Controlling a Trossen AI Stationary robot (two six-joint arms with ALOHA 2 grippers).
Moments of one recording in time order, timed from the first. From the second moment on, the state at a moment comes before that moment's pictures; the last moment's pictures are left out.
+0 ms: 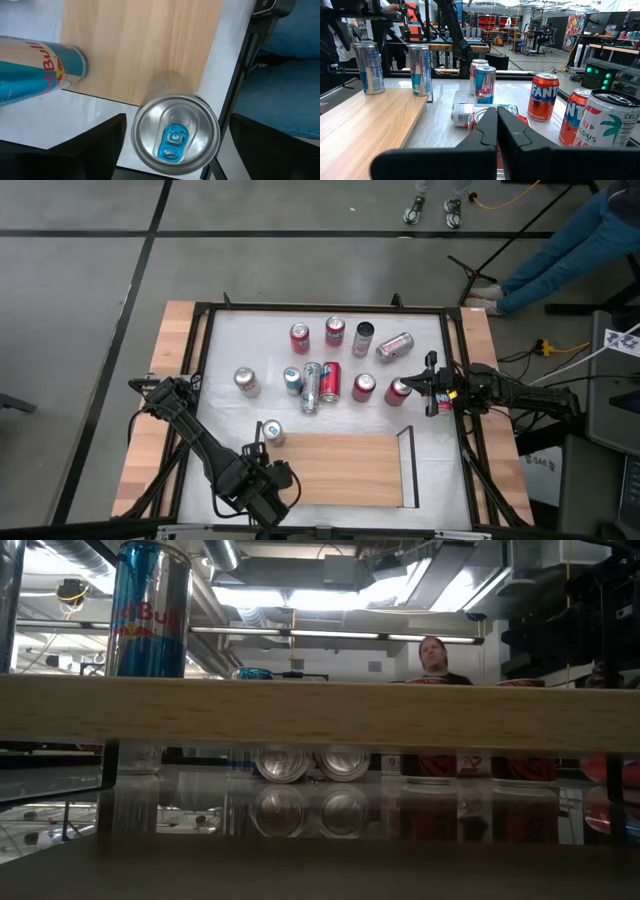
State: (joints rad) left arm -0.71 2.02 2.03 -1.45 -0.10 -0.96; right arm -0.09 0.02 0.01 0.03 -0.06 -0.06
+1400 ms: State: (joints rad) left arm -0.22 2.02 2.28 -1.53 -0.09 -0.65; right arm -0.09 0.02 0.01 0.03 -0.06 -0.06
